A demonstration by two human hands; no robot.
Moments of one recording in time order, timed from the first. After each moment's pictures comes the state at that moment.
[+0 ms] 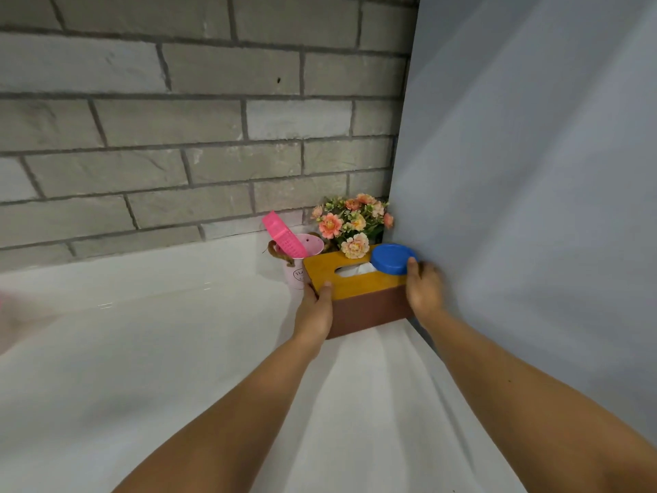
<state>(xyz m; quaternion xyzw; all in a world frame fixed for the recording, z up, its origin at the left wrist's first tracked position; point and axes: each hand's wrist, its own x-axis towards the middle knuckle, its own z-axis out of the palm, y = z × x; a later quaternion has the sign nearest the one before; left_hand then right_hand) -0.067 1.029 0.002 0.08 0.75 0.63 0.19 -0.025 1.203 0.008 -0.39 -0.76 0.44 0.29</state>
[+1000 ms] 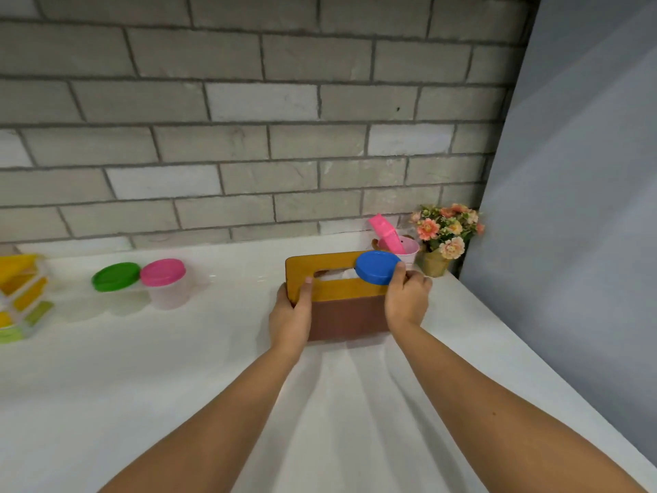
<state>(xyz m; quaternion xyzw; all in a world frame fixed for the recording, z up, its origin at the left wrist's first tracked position) -0.052 0.798 0.032 -0.02 0.77 0.63 -0.01 -0.034 0.955 0.039 -0.33 -0.75 0.45 0.35</state>
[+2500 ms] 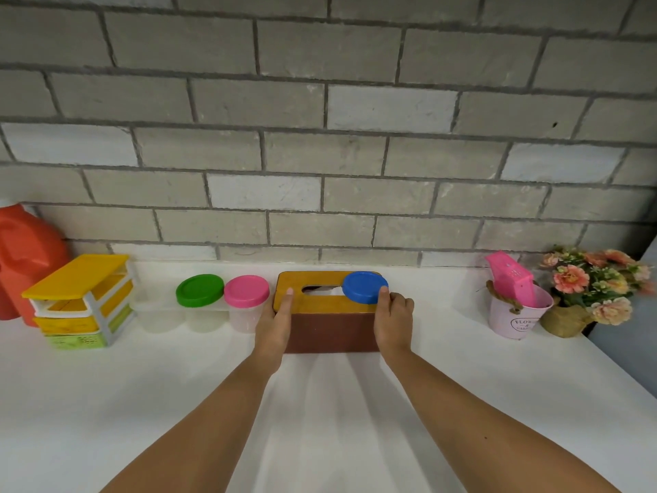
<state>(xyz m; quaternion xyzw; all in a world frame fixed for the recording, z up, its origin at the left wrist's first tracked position) -0.209 0.648 0.003 -0.08 0.69 0.72 -0.01 -0.192 0.817 0.005 -0.21 -0.80 0.51 0.24</state>
